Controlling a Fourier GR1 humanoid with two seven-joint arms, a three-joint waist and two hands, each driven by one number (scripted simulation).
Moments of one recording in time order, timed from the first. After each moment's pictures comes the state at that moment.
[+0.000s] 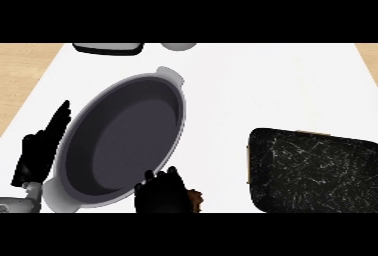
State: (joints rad) left arm -0.05 0.45 -0.10 -1.48 0.07 0.17 0.12; right arm -0.57 0.00 1.08 -1.63 0.98 0.17 0.95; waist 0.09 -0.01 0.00
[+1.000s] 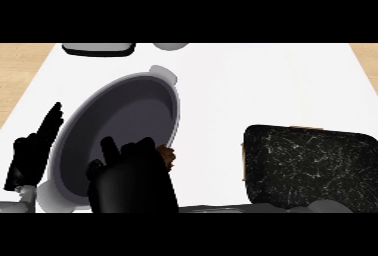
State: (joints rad) left arm -0.03 0.45 -0.06 -1.48 0.05 0.18 0.11; right arm -0.95 -0.01 0.99 -1.68 0.94 -0.12 1.11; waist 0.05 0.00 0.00
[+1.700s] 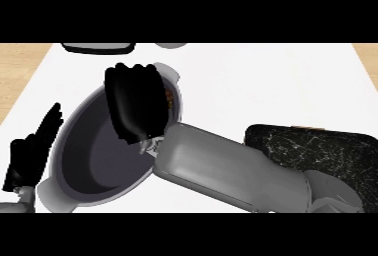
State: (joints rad) left arm -0.02 0.44 -0.04 -1.48 0.05 0.15 0.10; right arm -1.19 0.00 0.85 -1.15 0.67 -0.38 0.91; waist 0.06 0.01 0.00
